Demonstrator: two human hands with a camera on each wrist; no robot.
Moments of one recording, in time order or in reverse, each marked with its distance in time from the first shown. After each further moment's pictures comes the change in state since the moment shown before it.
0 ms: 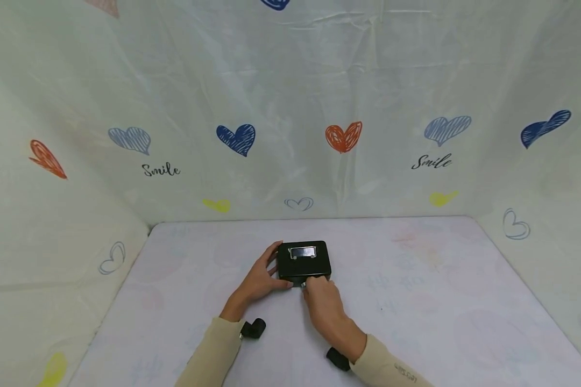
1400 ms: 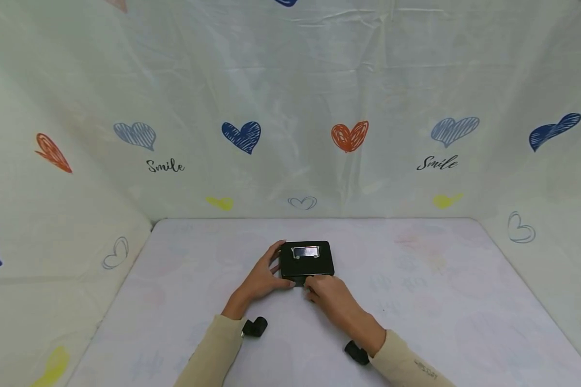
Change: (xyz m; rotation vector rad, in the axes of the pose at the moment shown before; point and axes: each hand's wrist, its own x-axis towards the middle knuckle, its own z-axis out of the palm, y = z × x) left_hand -0.001 -0.001 -0.002 -0.012 -0.036 0.013; right_hand 0.007 0.040 0.002 0.082 -0.076 -0.359
